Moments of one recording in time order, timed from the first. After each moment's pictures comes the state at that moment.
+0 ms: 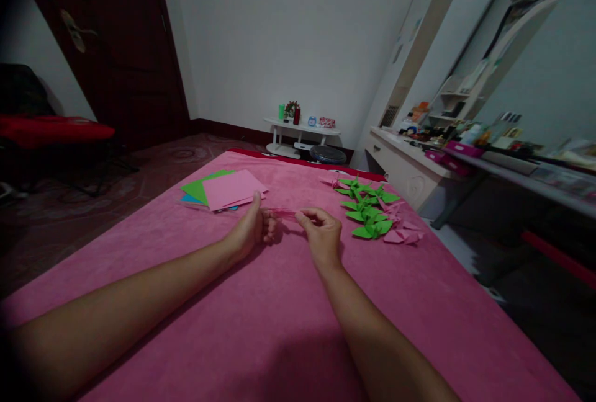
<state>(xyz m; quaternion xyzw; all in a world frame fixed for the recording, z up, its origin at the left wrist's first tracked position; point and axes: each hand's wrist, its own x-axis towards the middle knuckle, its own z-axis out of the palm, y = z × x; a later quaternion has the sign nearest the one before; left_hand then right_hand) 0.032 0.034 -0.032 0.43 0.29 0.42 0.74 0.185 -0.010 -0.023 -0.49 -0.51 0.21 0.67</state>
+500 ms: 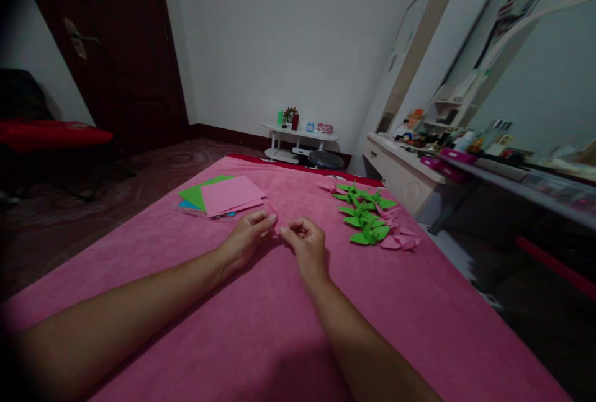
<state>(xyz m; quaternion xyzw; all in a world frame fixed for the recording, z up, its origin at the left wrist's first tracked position) 0.034 0.022 -0.029 0.43 0.23 0.51 0.71 0.162 -0.021 -0.025 -0.45 -0.47 0.39 0.65</state>
